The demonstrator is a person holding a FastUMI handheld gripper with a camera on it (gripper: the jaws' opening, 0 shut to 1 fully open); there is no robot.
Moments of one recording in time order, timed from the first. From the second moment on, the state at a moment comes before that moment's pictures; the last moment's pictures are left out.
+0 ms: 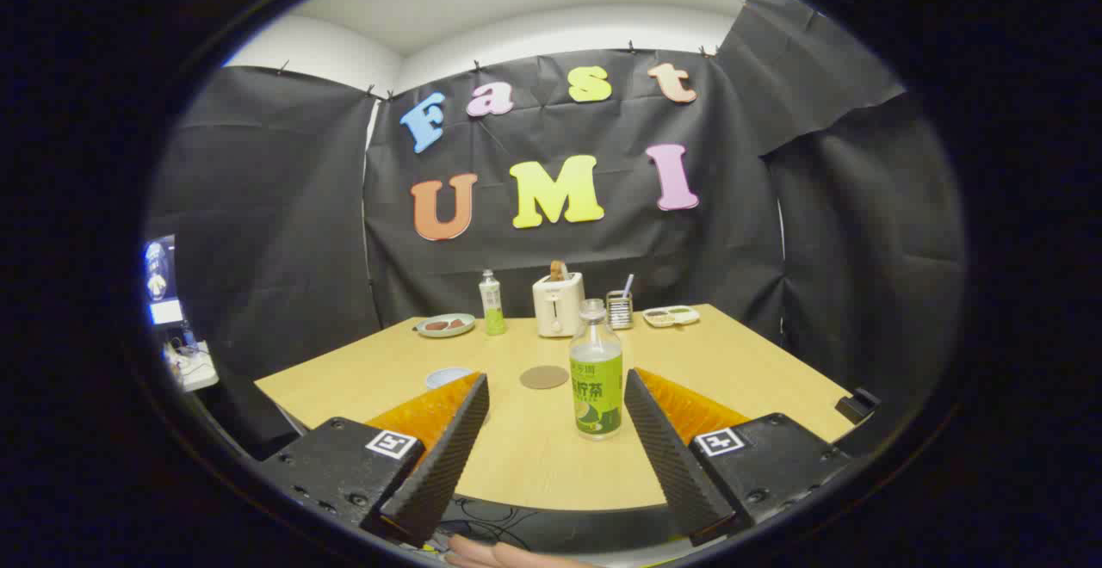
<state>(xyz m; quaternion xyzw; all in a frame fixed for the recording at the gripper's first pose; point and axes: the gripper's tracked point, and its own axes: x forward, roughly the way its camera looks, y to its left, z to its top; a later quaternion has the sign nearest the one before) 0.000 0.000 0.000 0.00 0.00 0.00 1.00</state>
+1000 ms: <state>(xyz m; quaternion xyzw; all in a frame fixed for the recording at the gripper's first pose) 0.004 -0.022 0.016 -0.01 -0.01 -0.05 1.00</state>
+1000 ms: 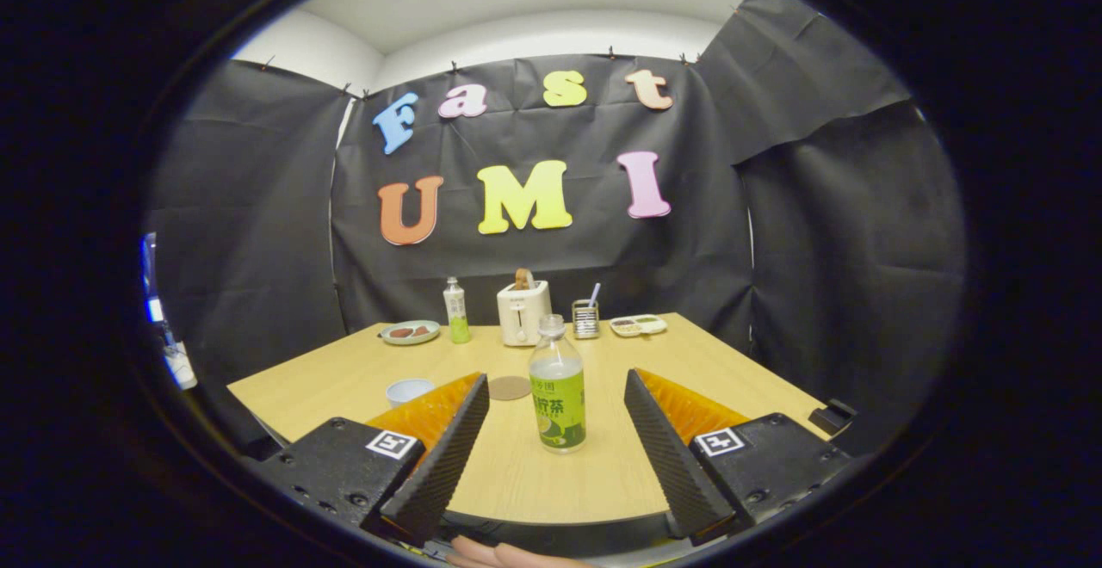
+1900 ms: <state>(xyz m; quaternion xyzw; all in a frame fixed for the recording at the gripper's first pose) 0.093 -0.044 -0.018 -0.03 0.01 -0.04 1.00</state>
